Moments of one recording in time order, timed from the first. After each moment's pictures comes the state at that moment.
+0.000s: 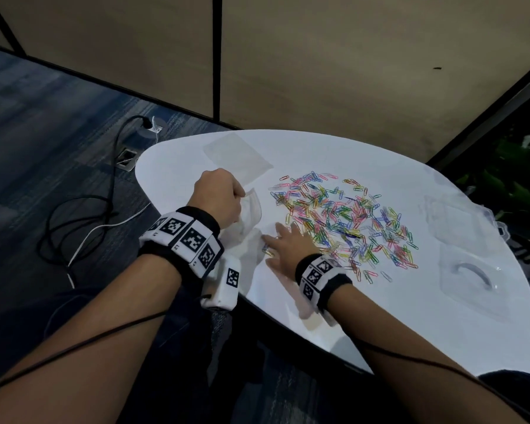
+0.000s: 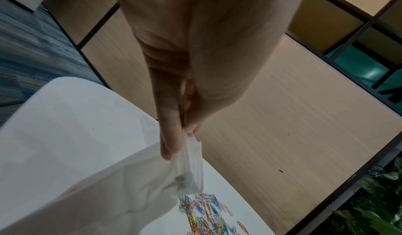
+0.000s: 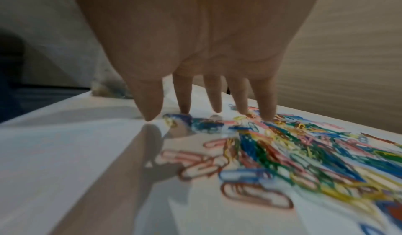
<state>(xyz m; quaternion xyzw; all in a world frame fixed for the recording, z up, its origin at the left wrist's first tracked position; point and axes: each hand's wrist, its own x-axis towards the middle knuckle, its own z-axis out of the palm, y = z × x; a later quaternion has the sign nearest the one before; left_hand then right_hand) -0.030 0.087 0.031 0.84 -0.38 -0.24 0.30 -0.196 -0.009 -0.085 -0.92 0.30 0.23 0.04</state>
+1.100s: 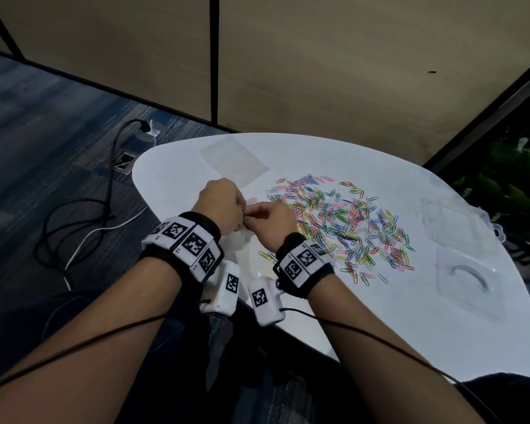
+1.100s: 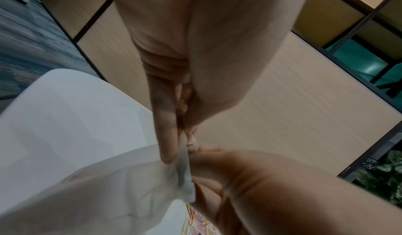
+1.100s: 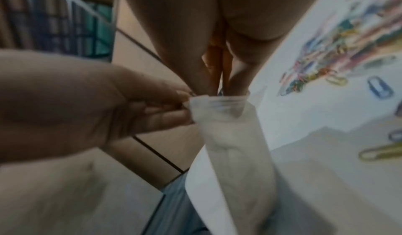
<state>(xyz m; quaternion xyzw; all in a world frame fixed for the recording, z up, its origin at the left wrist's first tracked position) -0.037 0.079 0.025 0.84 -0.38 -0.29 0.28 -0.146 0.012 -0.022 -0.71 0.45 -0.16 0.51</state>
